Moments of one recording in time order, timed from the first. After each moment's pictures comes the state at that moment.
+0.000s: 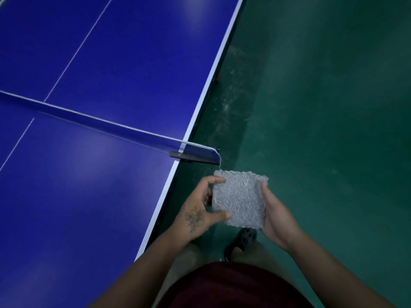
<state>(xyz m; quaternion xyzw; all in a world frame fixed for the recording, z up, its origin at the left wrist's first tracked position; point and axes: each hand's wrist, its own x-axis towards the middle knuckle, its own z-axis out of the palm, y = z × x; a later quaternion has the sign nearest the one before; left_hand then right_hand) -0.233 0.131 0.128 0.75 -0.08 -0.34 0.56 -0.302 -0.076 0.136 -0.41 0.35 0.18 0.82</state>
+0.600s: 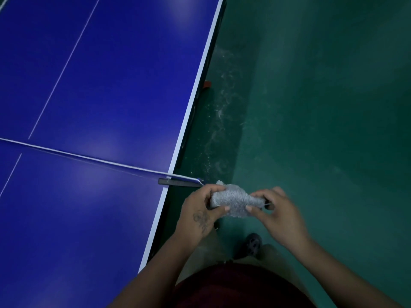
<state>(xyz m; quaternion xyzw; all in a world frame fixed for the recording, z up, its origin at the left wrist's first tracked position) -0.163 0.057 0.117 0.81 -0.06 -0.31 0.49 -0.264 -0.150 0.107 -0.84 0.24 0.07 0.48</state>
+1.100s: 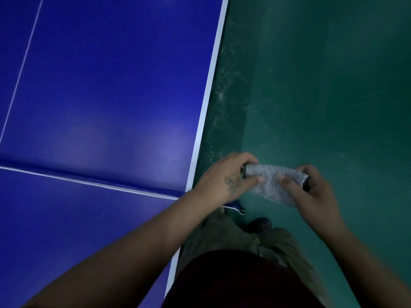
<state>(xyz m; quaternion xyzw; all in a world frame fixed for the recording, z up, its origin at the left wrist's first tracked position) 0.028 0.046 0.080 0.80 -0.29 -0.38 0.36 -0.122 -0.125 0.115 -0.76 0.38 -0.01 0.52</state>
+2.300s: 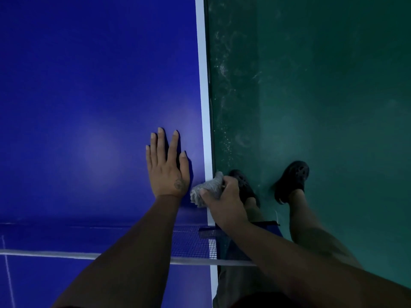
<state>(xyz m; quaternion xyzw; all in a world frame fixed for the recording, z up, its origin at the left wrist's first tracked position) 0.171 0.150 -0.102 0.96 -0.26 -0.02 0.10 0.030 0.046 -0.049 -0.54 0.50 0.18 0.65</state>
